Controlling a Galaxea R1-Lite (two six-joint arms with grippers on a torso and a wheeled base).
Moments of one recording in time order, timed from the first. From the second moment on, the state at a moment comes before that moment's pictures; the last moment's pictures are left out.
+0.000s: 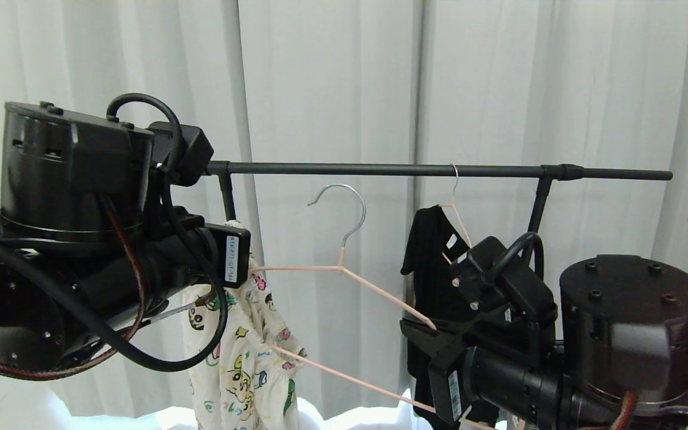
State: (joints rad) left arm -0.66 1.42 -0.97 0.00 0.52 -0.07; right arm 1.09 1.59 -0.71 -0.57 -0.24 0.19
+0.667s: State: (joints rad) left arm -0.76 1.41 -0.99 0.00 0.52 -0.11; right arm 1.15 1.65 -0.76 -0.67 -0.28 0.23
